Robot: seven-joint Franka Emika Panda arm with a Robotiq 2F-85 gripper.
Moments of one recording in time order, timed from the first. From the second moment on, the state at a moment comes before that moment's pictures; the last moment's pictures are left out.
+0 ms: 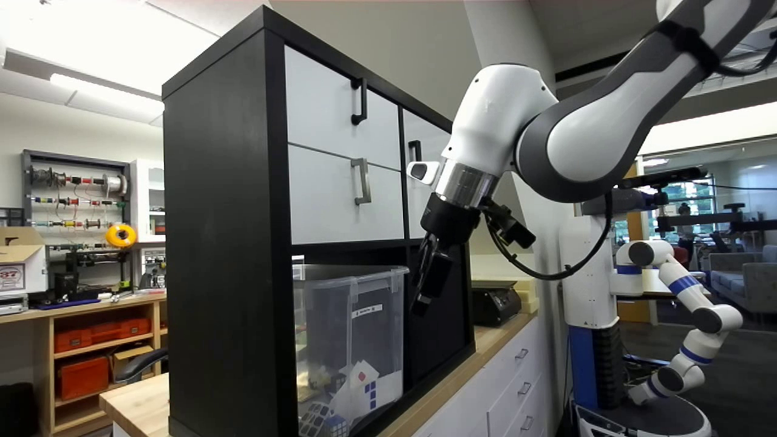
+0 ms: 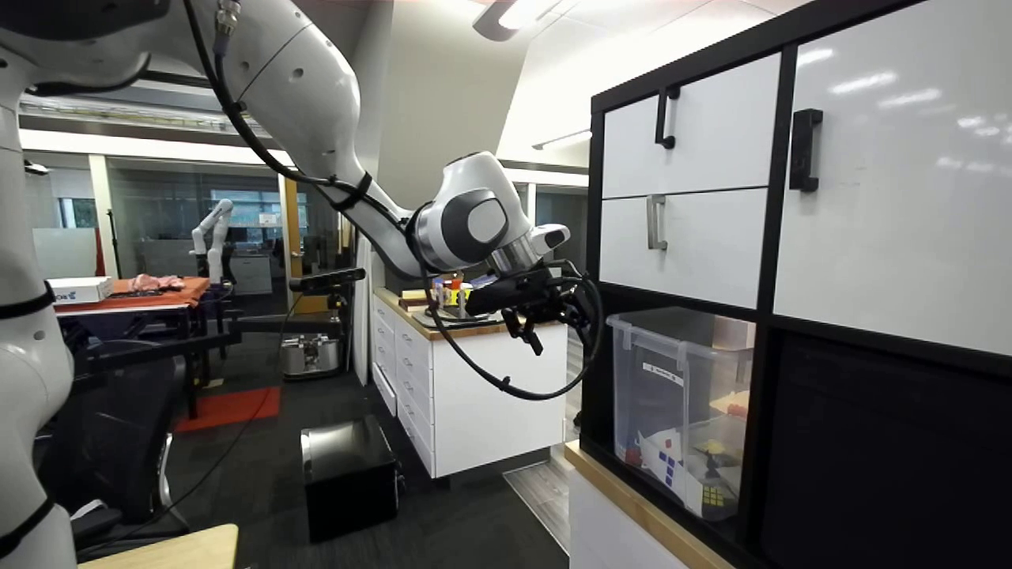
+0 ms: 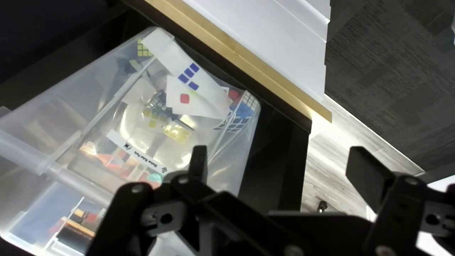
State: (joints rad) arm 0.08 0.02 0.06 -2.23 -0.32 2.77 -0.18
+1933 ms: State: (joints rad) arm 0.01 0.27 0.10 -2.05 -0.42 3.19 -0.69
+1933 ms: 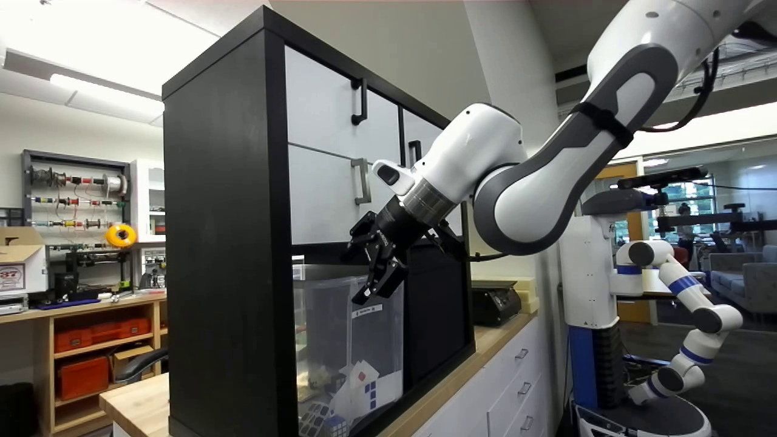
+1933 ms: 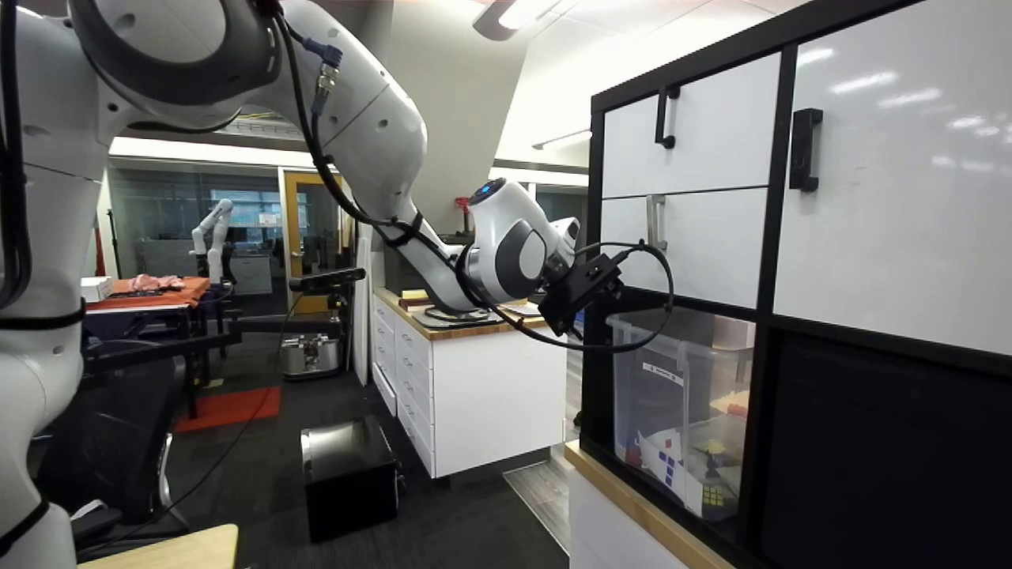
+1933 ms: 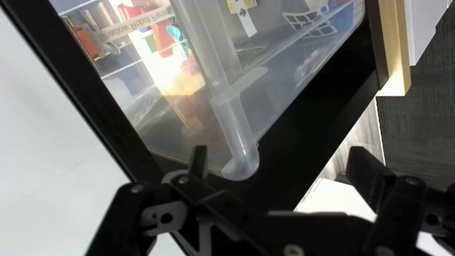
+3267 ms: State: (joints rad) arm -0.26 0.41 0.39 -1.91 -0.42 3.19 -0.85
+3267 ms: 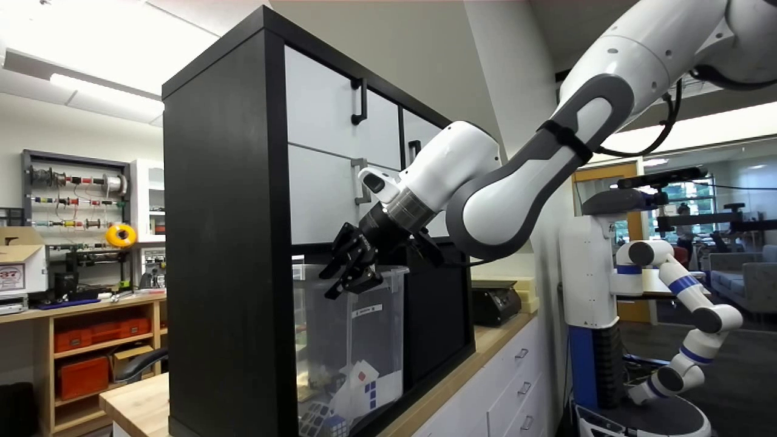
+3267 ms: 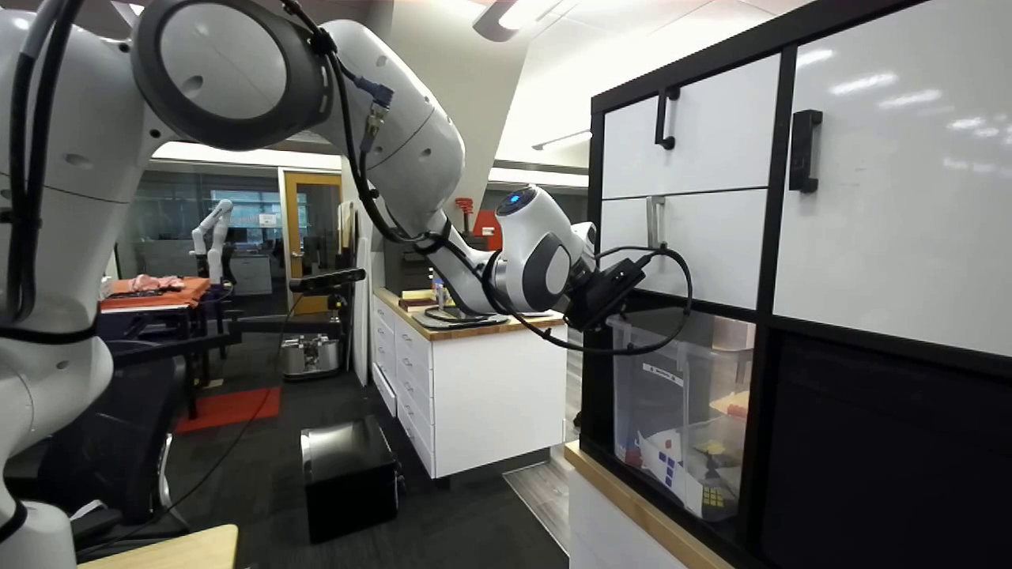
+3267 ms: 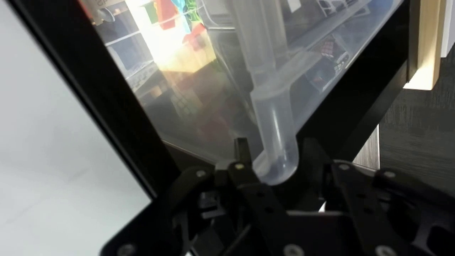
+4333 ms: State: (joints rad) arm -0.37 0.39 0.49 -1.97 -0.42 3.21 -0.93
